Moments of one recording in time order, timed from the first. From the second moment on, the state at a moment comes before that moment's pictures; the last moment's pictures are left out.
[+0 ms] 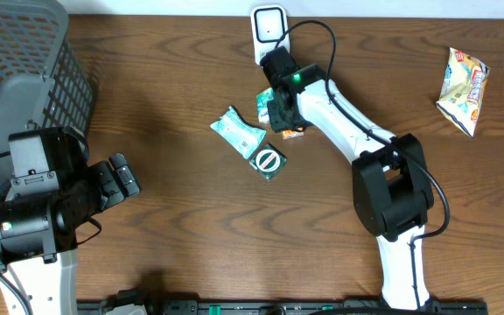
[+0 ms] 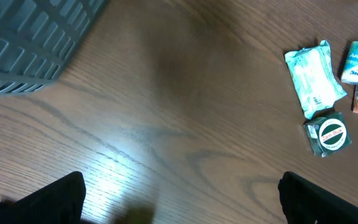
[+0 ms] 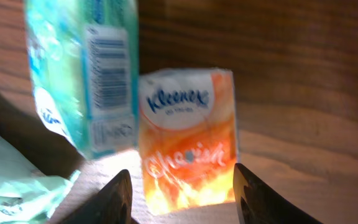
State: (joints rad) left arm 0.19 1.02 1.25 -1.31 0.06 -0.28; right arm 0.49 2.22 1.80 -0.95 0.13 0.32
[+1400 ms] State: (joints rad) left arm 0.19 1.02 1.25 -1.31 0.06 -0.28; right arm 0.55 2.24 1.81 -0.57 0.09 0.25
